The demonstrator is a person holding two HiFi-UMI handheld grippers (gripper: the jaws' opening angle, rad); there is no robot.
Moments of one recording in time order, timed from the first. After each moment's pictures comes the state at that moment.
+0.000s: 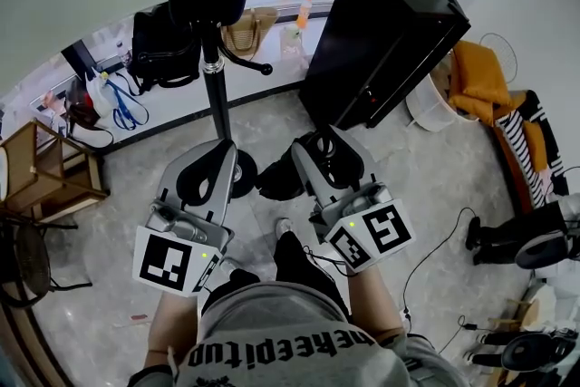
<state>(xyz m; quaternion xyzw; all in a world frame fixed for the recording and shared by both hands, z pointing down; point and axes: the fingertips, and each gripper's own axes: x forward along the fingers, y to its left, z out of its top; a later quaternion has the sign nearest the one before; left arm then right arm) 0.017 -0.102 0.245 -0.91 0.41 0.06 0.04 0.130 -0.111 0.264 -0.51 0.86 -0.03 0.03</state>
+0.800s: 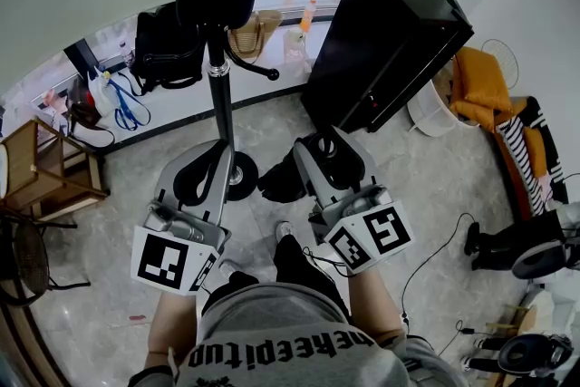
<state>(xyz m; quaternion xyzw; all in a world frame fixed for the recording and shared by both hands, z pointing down) 0.003 -0.109 0.249 -0.90 0.42 0.06 0.04 0.126 -0.118 0.262 -0.51 0.86 -0.03 0.04</state>
